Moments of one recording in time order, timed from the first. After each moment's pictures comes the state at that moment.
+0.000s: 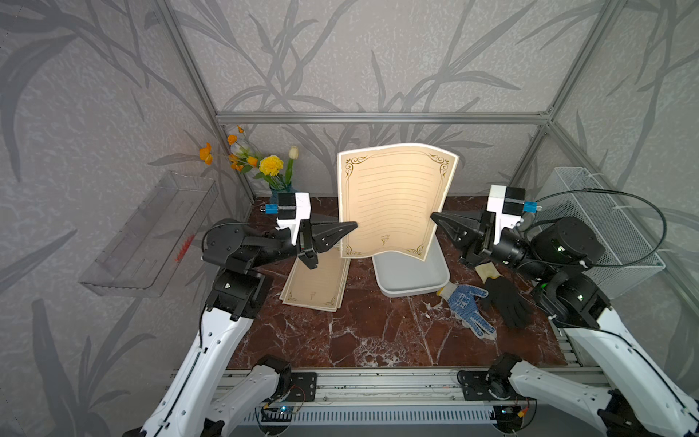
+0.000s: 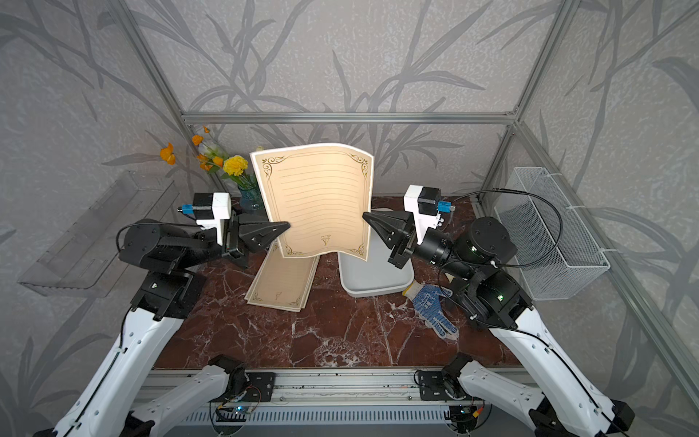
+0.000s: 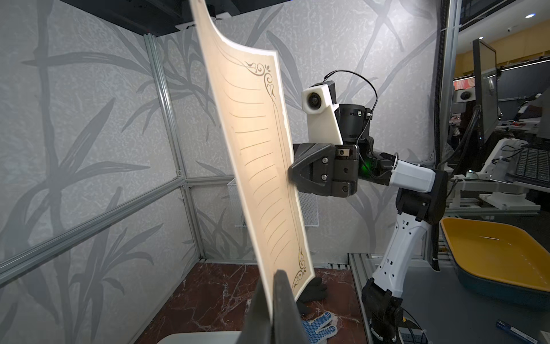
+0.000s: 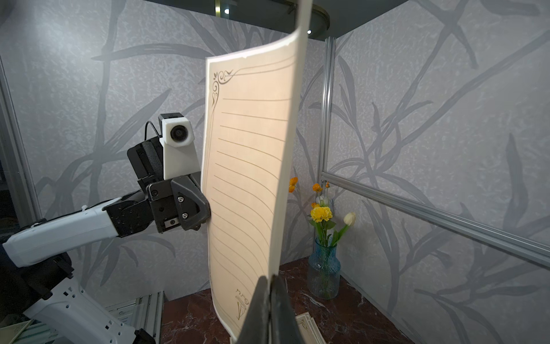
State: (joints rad) left arm -0.32 0.96 1.28 0.05 1.03 -0.19; right arm 0.66 0.94 1.33 -0.13 -0.46 0.10
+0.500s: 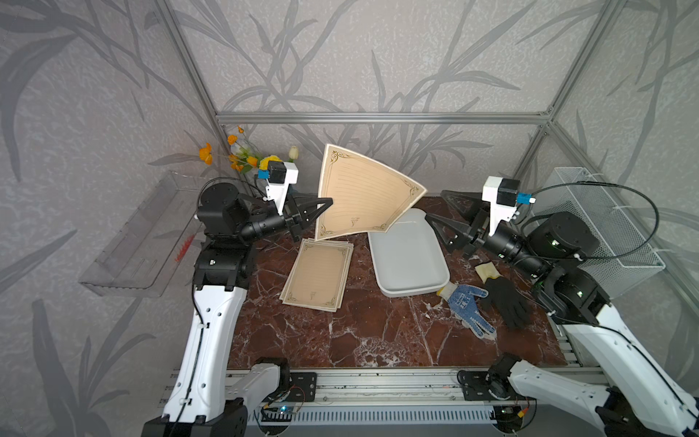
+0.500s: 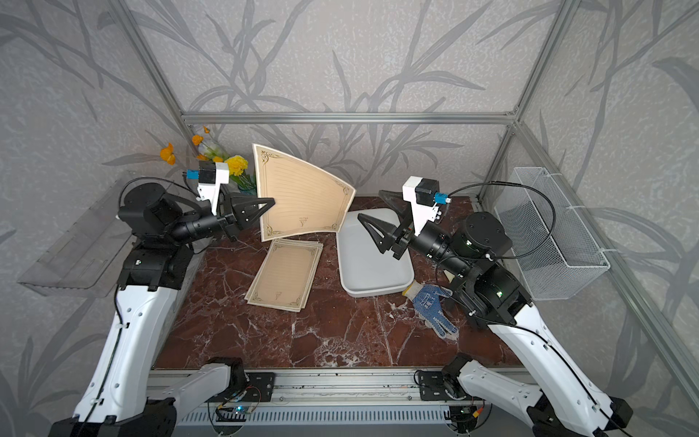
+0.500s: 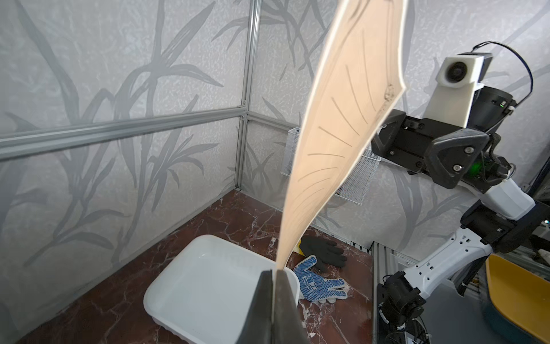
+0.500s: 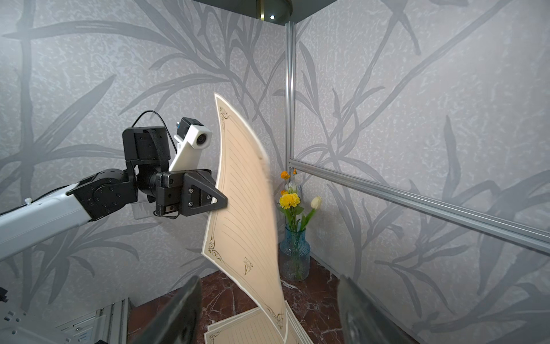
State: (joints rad) left arm 0.01 1.11 1.41 -0.32 1.11 -0.18; right arm 0.66 0.98 1.36 -0.20 -0.32 0.07
